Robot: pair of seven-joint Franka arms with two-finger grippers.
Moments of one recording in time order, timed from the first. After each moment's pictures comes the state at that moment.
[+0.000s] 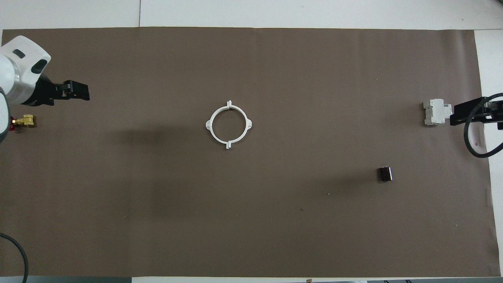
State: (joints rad) left arm -0.11 0.16 0.12 -1.75 -0.04 2.01 -0.03; right arm 0.04 -0.02 -0.10 -1.60 -0.01 1.55 0.06
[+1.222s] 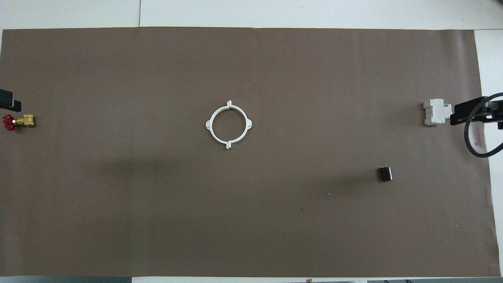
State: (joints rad) left arm 0.00 0.08 0.12 -1.54 -0.05 1.63 0.10; right arm 0.04 -0.02 -0.10 -1.60 -0.01 1.55 0.06
